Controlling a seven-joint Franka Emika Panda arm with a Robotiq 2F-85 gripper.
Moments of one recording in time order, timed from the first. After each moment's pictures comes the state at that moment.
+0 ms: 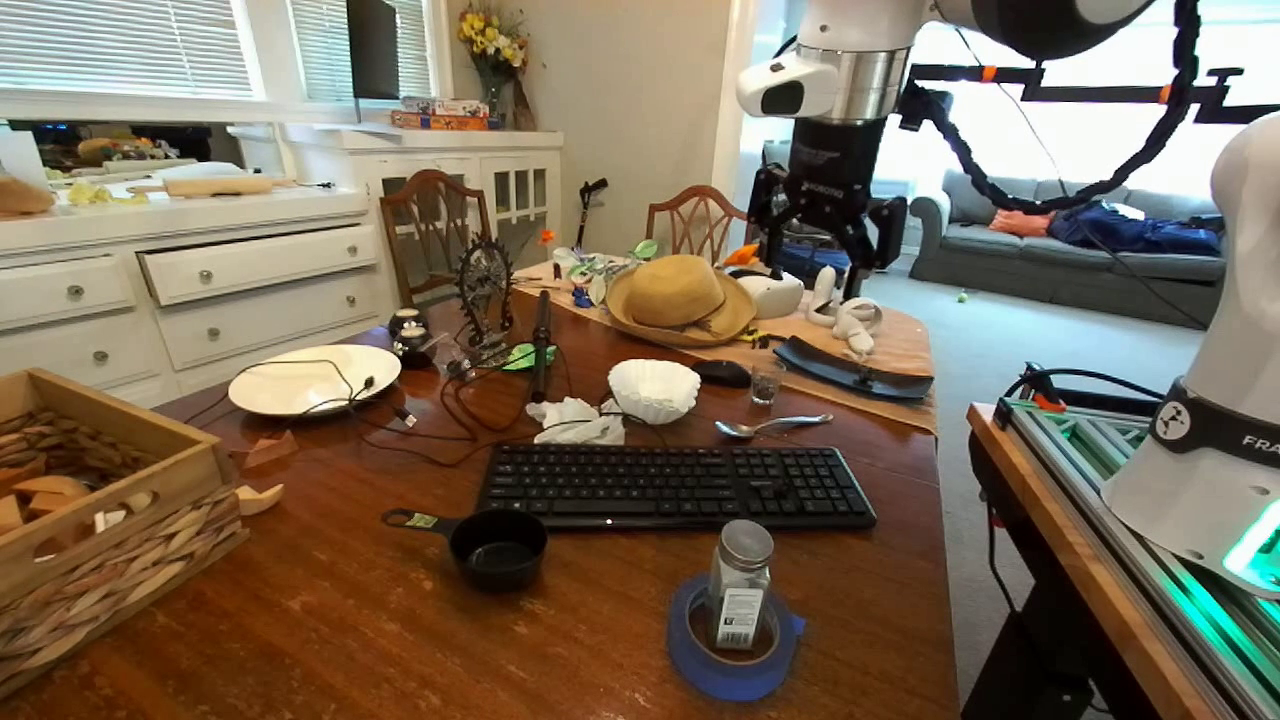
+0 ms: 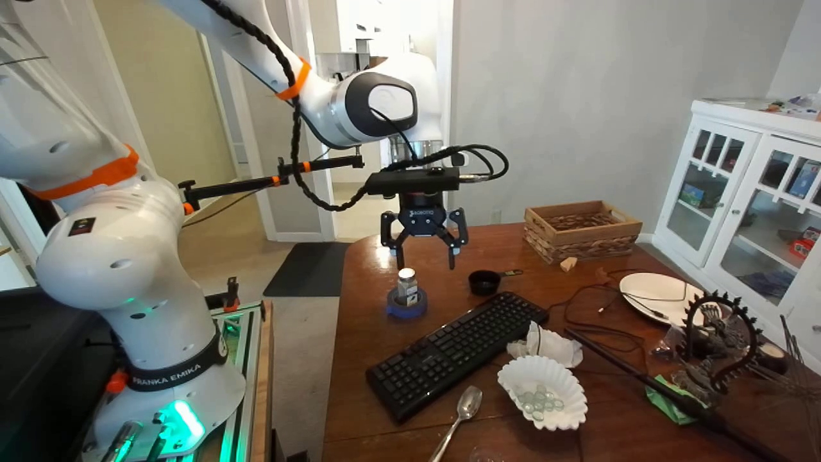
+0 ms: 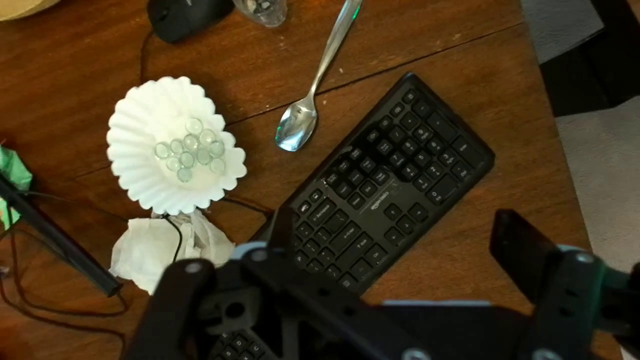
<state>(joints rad) 0.10 -0.31 -0.02 -2.59 -0.39 2.23 -0.72</state>
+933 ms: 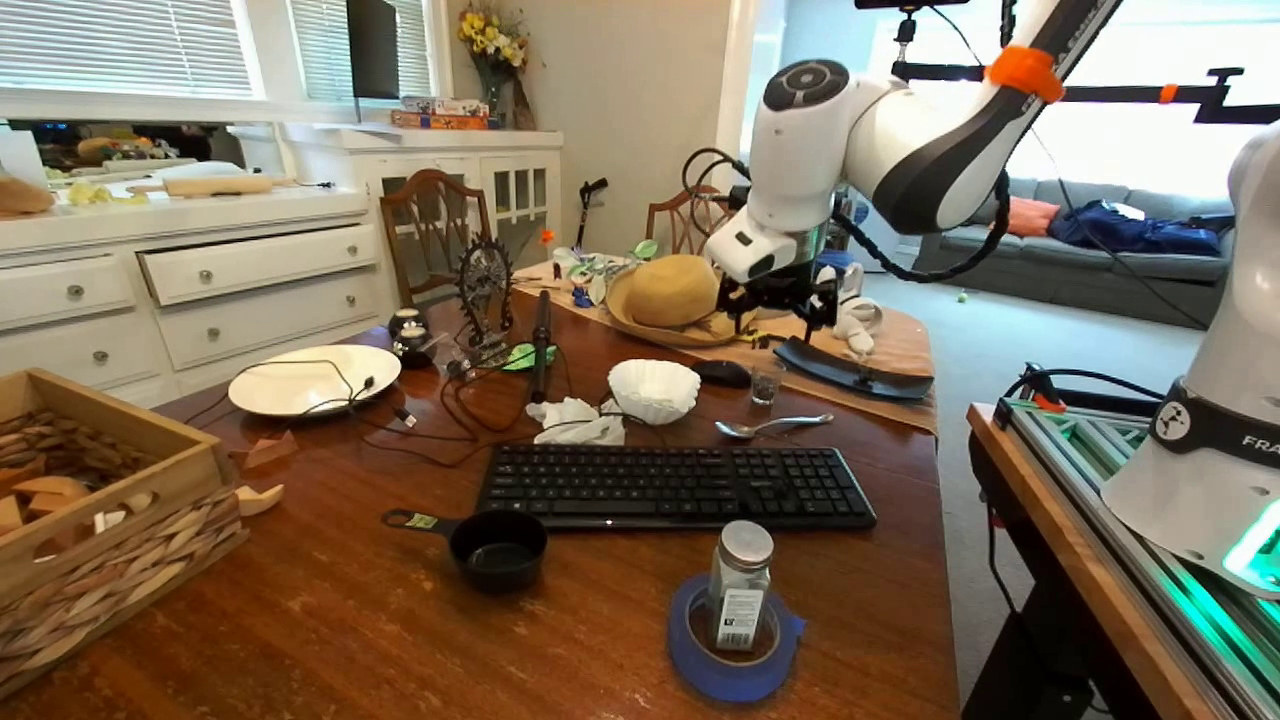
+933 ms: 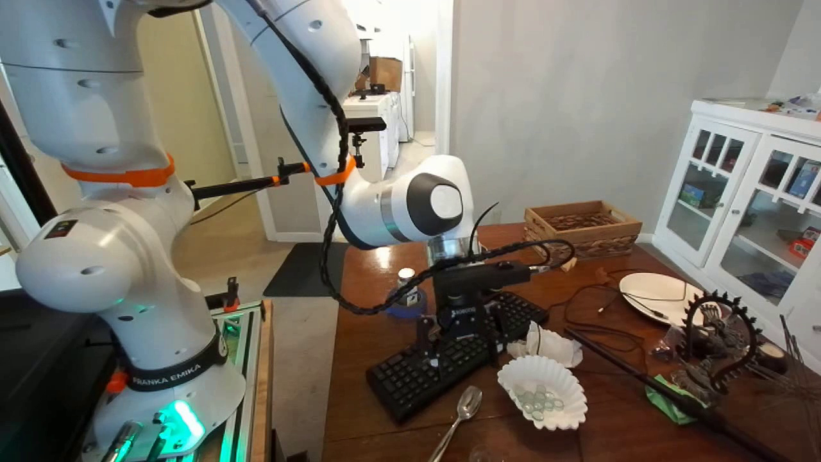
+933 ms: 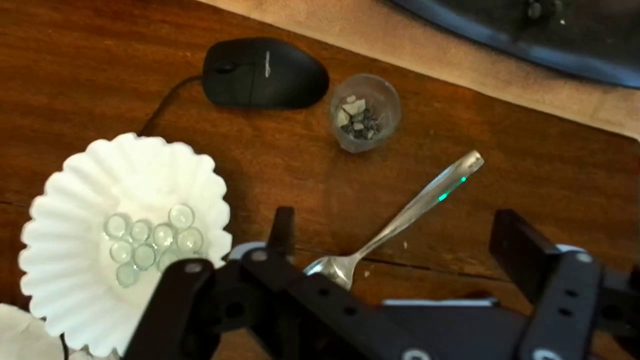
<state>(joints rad) -0.08 0.10 -0.12 -2.53 -0.95 2.49 -0.92</state>
